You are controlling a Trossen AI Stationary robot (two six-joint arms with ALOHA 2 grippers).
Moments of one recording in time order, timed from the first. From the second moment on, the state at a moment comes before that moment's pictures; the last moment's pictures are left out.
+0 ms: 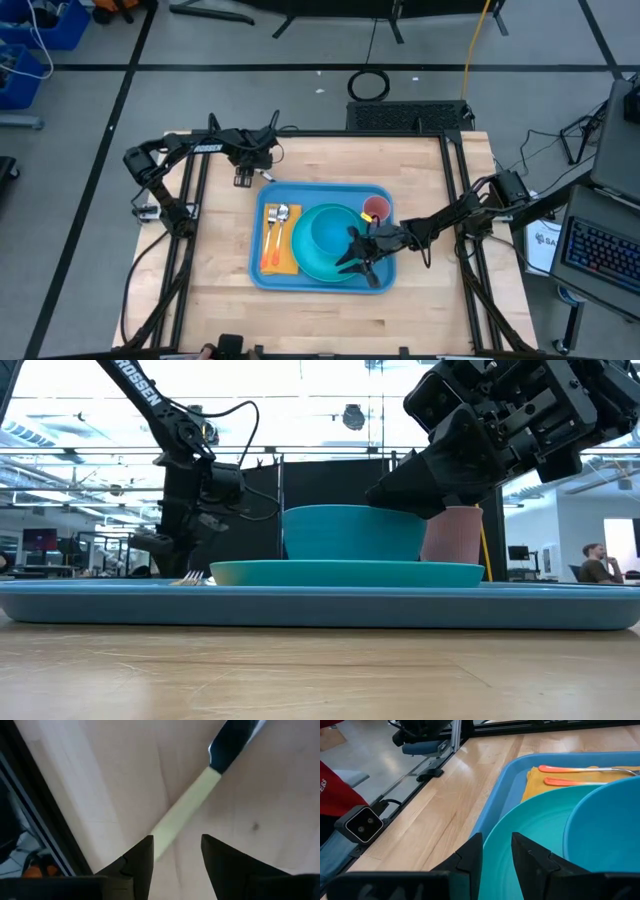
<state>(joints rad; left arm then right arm) 0.70 1.69 0.96 -0.74 -0.34 0.82 0.26 1.71 0.58 0.79 -0.14 0.16</state>
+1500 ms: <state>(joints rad) 0.71 1.80 0.98 -0.70 -0.24 0.75 0.26 1.71 0.58 0.80 -0.14 0.17</state>
